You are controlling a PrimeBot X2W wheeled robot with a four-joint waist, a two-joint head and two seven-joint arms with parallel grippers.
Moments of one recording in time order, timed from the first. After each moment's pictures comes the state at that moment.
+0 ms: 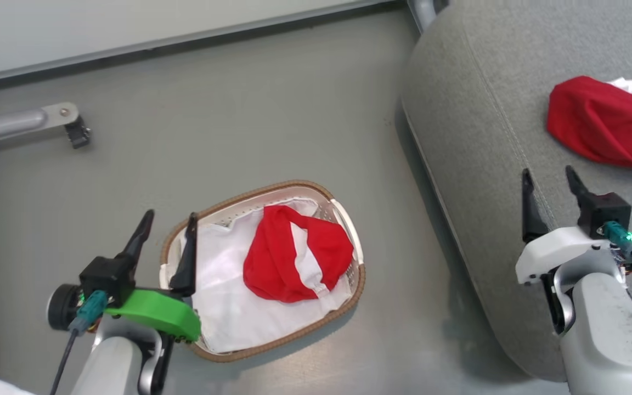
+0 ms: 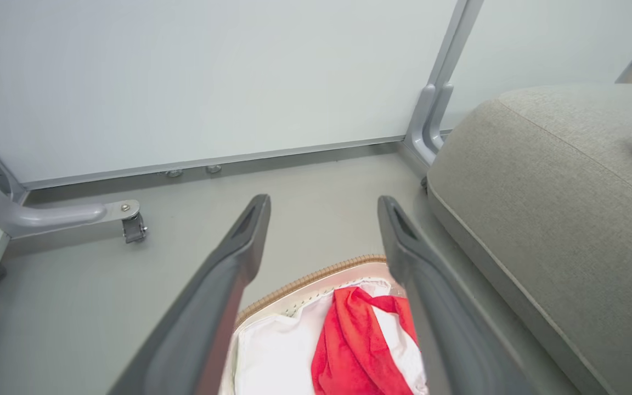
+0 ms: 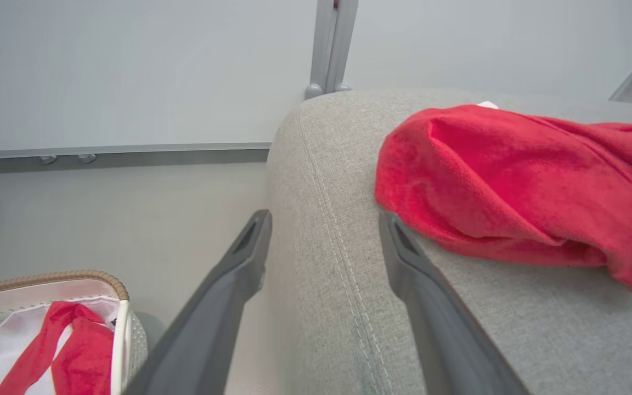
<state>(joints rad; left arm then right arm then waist) -0.26 0.17 -0.23 0.37 -0.31 -0.12 -0.26 -0.43 -0.05 -0.18 0.53 -0.07 0.13 -0.26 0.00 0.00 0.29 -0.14</state>
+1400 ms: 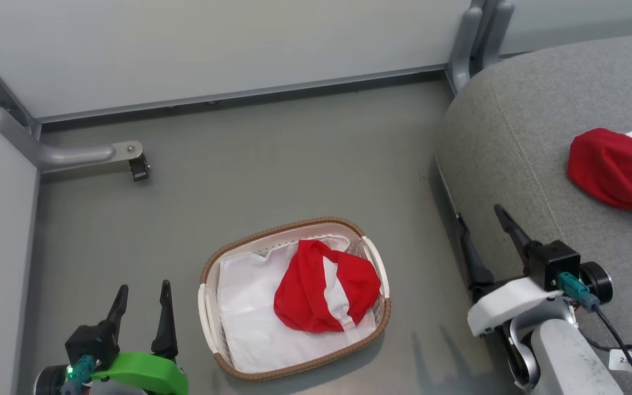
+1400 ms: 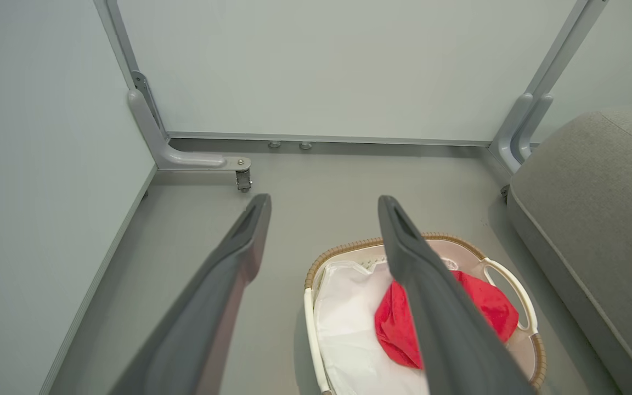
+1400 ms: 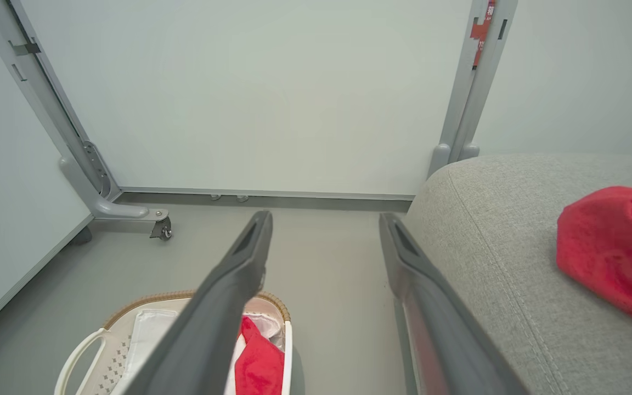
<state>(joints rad) -0.05 0.07 -0.01 0.39 -0.21 -0.13 -0.26 -0.23 -0.05 0.10 0.33 0.12 0.13 -0.26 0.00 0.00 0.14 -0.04</state>
